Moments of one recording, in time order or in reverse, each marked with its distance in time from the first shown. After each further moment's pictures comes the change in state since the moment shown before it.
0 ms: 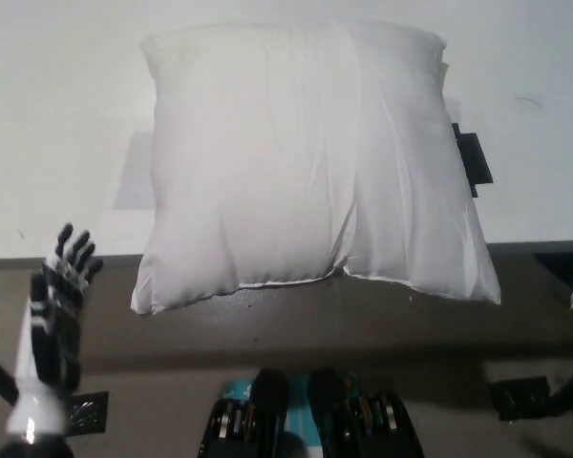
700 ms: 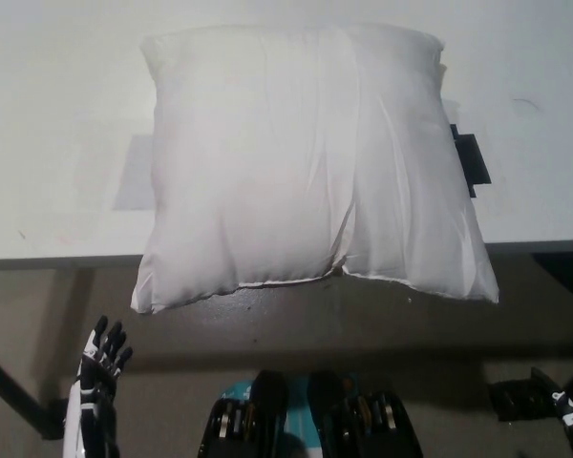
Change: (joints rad) left_arm 0.144 -0.115 -0.015 0.136 0.121 -0.155 0.033; right_arm 0.234 0.055 0.140 0.392 -0.240 -0.309 -0.078
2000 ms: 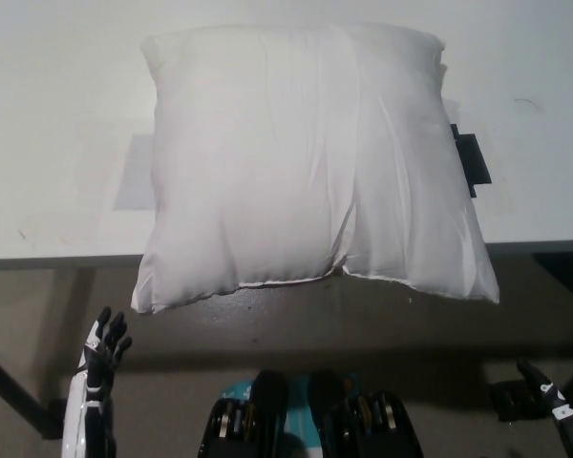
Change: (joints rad) left_arm -0.016 0.027 -0.009 0.006 0.048 -0.047 0.001; right_arm -0.010 -0.007 0.023 -0.002 0.001 -0.084 0.001
